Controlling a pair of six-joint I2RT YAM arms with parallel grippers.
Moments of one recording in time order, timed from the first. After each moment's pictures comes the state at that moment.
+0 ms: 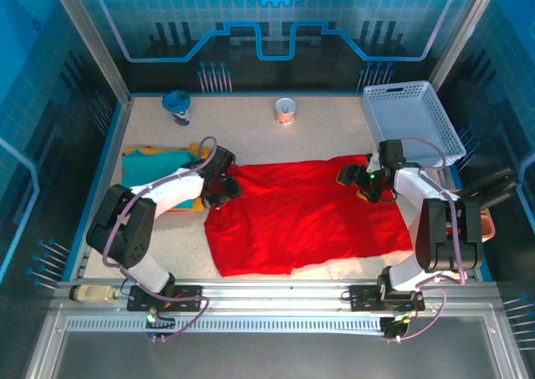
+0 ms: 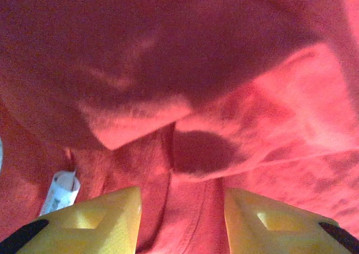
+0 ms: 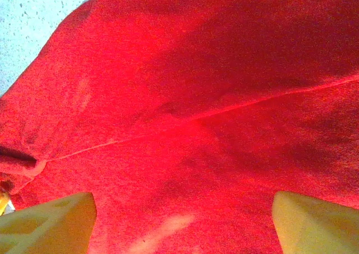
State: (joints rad) left arm -0.39 1.62 0.93 -0.50 0.10 -0.85; right arm -0.03 1.53 0.86 -0.52 -0.46 0.47
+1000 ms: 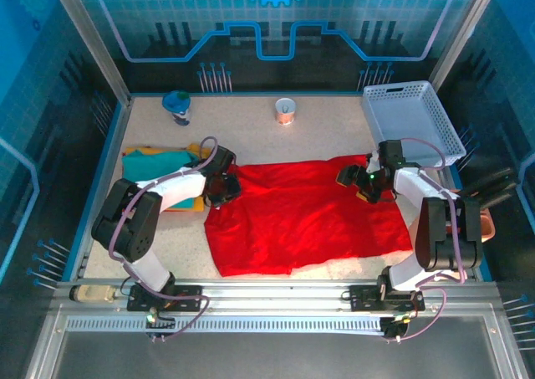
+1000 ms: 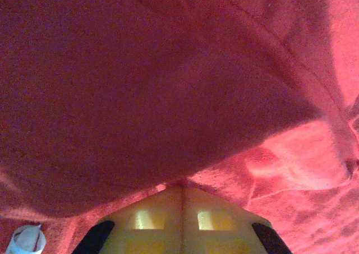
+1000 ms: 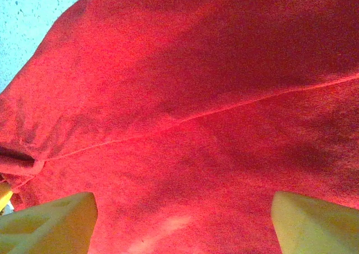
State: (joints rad) left arm -0.38 1.68 0.93 -0.44 0.13 -0.87; right arm -0.03 1.53 0.86 -0.52 -0.46 0.47
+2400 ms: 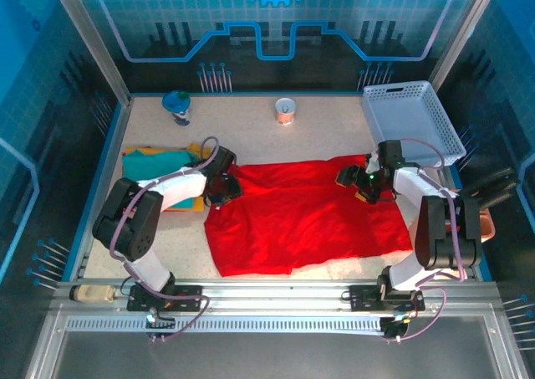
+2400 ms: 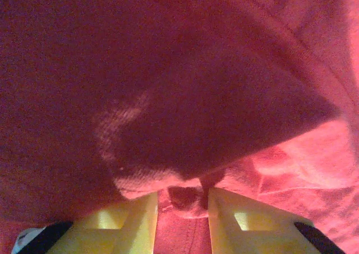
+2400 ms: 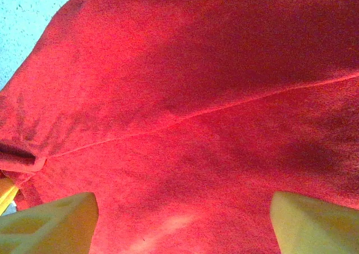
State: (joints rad) left arm -0.38 1.68 0.94 -0.44 0.12 -0.85; right arm -0.03 1.55 0.86 -0.52 -0.48 0.47
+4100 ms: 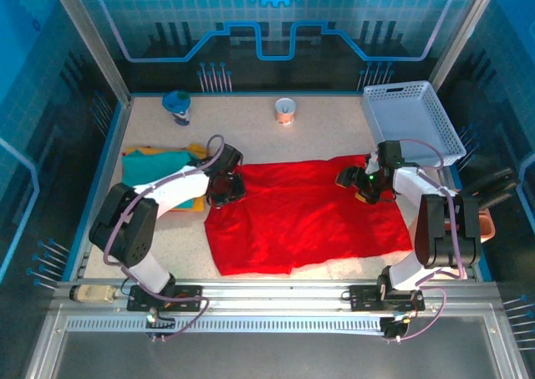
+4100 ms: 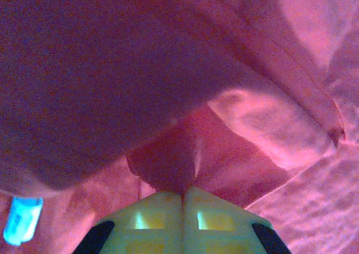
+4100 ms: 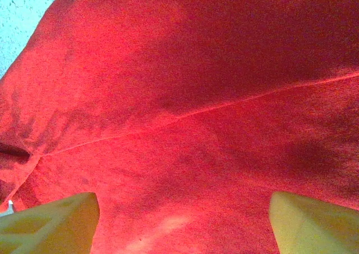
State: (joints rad) left arm -0.47 1.62 0.99 -0.58 0.10 -0.83; right arm -0.03 1.56 0.86 -0.52 -0.48 0.47
